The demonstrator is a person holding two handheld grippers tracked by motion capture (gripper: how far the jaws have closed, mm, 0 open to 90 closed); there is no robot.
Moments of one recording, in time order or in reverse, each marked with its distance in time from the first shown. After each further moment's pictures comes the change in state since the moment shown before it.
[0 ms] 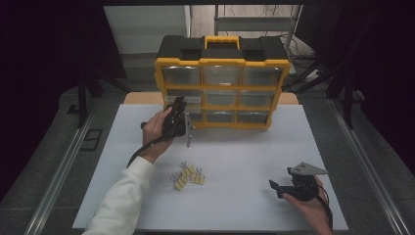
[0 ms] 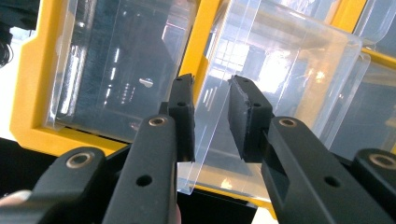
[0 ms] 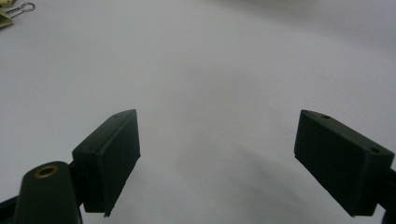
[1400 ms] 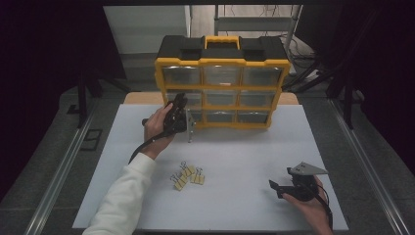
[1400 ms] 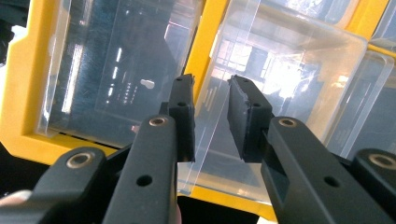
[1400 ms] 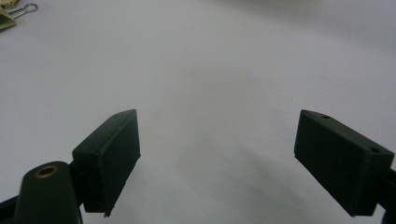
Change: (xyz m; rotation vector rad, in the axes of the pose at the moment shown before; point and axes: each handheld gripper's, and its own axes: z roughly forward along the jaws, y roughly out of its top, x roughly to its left) left arm 0.002 0.001 0.012 0.003 0.008 -0.006; right arm 0.000 0.000 0.000 0.000 0.006 0.001
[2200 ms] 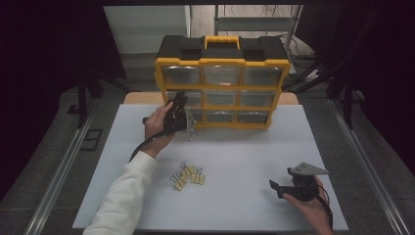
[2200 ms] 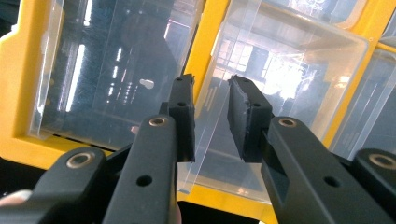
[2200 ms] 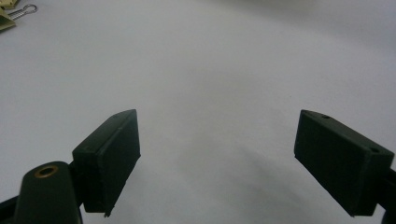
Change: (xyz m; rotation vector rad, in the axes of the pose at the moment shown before) left arm 0.000 -0.001 0.006 0.001 0.002 -0.003; right arm 0.000 0.000 -0.001 -0.001 0.000 0.006
